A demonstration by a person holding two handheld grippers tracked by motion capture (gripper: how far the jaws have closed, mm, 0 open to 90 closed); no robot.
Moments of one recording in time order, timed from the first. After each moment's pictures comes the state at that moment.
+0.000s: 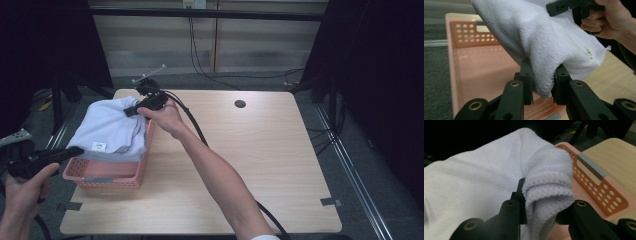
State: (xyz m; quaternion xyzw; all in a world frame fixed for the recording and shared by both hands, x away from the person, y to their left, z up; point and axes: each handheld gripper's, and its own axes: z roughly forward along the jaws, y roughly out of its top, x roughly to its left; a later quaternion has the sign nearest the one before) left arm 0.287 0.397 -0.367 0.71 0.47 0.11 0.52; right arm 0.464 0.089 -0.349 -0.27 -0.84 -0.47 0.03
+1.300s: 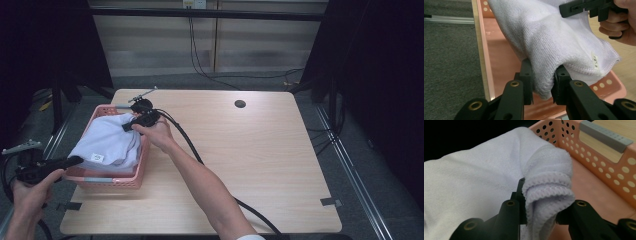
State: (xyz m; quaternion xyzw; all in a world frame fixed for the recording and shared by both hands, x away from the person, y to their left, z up) left arm 0.302 0.413 -0.419 0.71 0.53 0.10 0.46; right arm 0.468 0.122 -0.423 -0.32 -0.83 -0.45 0.03
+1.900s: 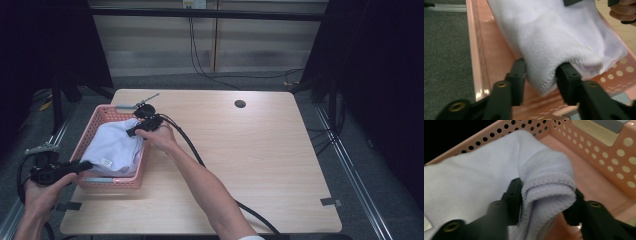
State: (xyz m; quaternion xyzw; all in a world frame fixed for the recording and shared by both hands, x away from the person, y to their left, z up) left arm 0.306 0.394 -0.436 0.73 0.54 0.10 0.40; right arm 0.470 0.118 -0.445 -0.33 -0.84 -0.43 0.02
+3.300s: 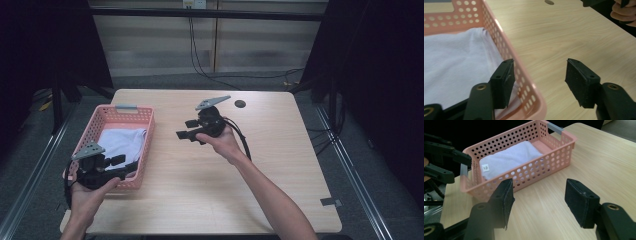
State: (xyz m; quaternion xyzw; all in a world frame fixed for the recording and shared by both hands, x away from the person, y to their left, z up) left arm 0.276 0.262 -0.405 0.76 0.44 0.12 0.46; right arm 0.397 -0.066 -0.392 -0.28 -0.82 -0.50 -0.03
